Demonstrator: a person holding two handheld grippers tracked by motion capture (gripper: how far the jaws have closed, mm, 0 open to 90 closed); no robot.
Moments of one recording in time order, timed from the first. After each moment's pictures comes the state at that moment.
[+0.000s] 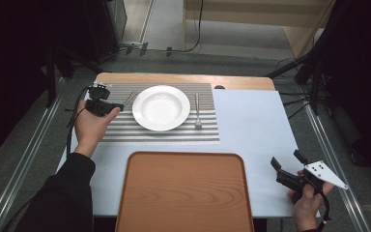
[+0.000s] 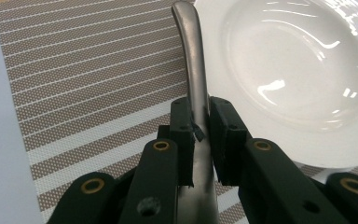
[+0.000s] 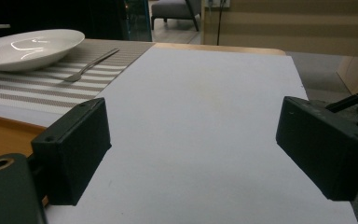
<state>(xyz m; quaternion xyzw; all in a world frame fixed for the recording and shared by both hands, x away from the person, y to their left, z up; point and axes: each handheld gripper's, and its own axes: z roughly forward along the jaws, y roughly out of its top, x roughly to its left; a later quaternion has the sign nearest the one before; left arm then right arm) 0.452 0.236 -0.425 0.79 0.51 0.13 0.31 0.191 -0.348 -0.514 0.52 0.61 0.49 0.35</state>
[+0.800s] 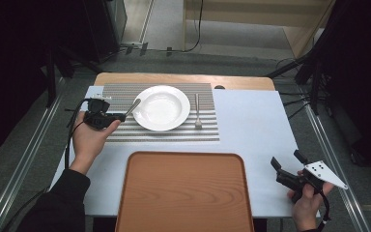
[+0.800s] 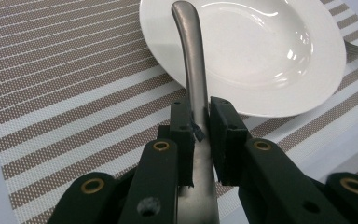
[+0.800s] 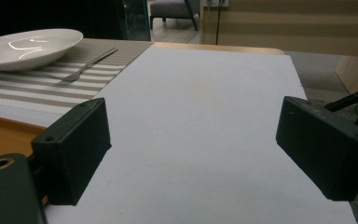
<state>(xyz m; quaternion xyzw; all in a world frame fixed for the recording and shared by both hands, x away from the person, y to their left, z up) 0.404 0.233 -0.426 0.81 0.47 0.12 0.34 0.191 -0.348 -0.514 0.53 0.61 0.48 0.35</state>
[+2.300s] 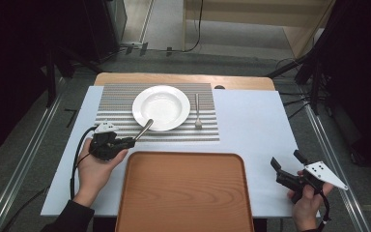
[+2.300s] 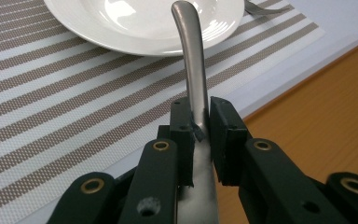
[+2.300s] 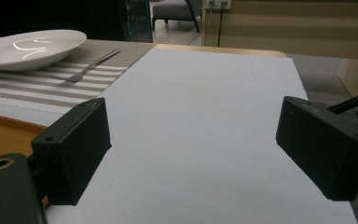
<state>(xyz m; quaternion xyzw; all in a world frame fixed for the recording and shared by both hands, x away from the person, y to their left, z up) 0.316 0.212 -0.445 0.82 0.42 0.11 0.39 0.190 -0.347 -0.514 0.52 0.61 0.49 0.35</state>
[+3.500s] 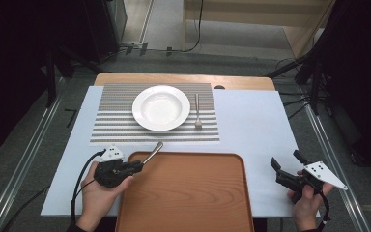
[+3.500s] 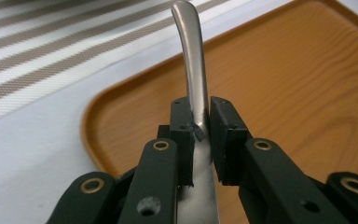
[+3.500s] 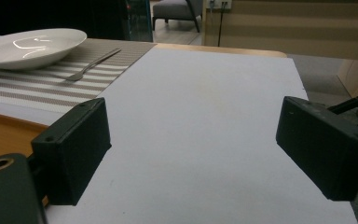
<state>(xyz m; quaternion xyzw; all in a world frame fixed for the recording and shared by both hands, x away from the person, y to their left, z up) 0.257 0.197 -0.468 0.83 0.39 0.08 0.40 0.189 -0.347 -0.514 0.52 0.61 0.49 0.35</state>
